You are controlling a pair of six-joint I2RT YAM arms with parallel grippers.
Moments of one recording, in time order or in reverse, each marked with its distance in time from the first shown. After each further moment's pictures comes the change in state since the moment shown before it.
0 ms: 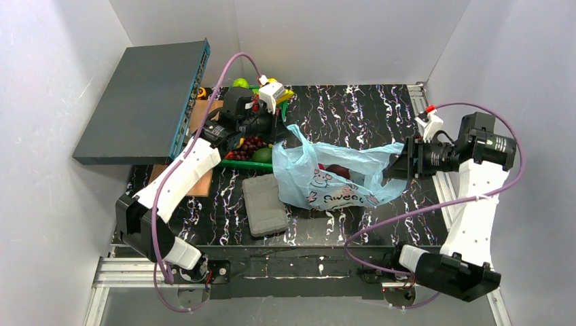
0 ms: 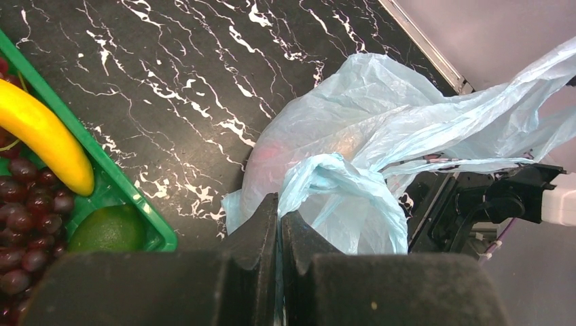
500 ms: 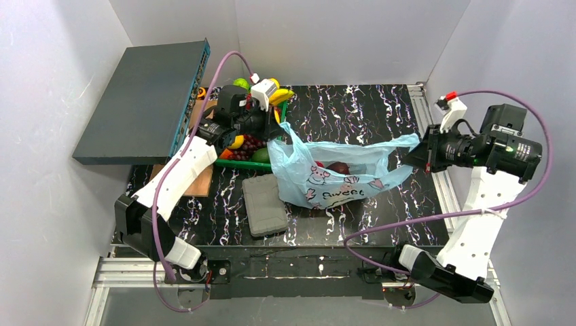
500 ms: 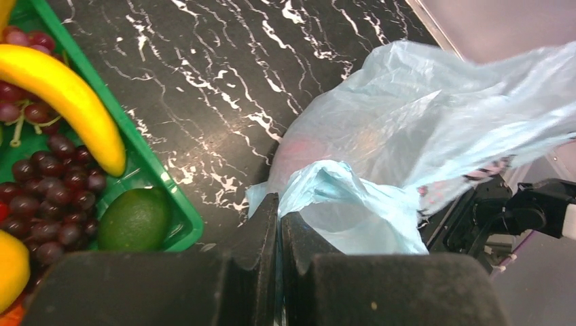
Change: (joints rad) left arm 0.048 0.000 -0.001 -0.026 -0.020 0.005; right arm -0.074 -0.039 0.178 -0.029 0.039 -0.002
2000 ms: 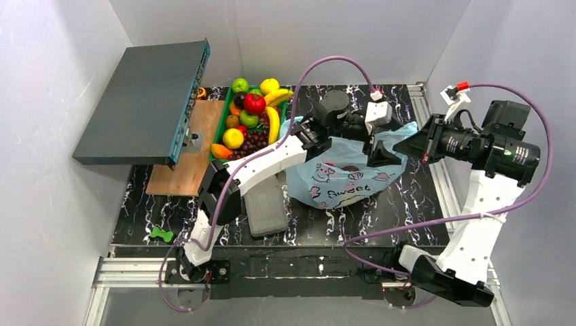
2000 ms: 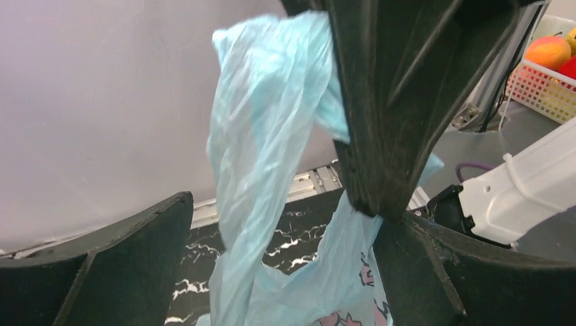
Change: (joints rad) left arm -0.470 0.620 0.583 0.636 0.438 0.219; right arm 0.018 -0.016 0.030 0.167 -0.204 0.245
